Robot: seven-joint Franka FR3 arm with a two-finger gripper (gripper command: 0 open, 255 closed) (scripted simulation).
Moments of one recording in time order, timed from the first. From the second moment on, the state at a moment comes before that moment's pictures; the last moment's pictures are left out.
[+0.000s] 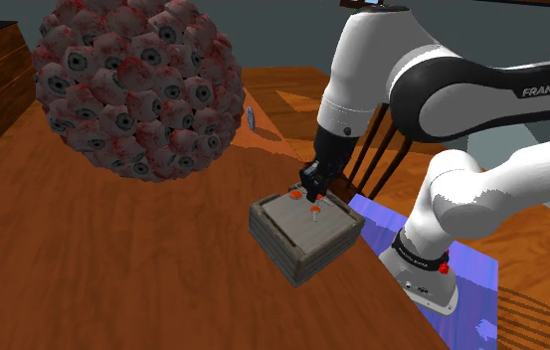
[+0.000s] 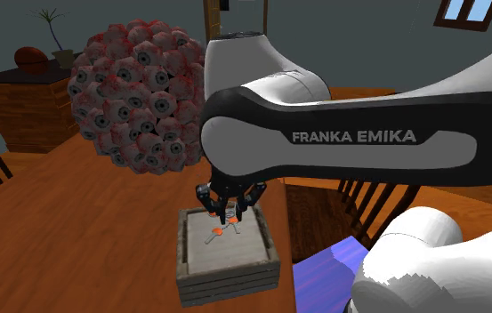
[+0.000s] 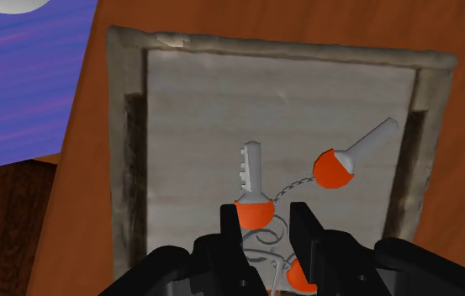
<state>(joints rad) 0.27 -0.89 0.37 -2.68 0.29 1.89 0.64</state>
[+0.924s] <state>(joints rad) 0.28 -0.86 0.41 -2.76 0.32 2.00 0.64</state>
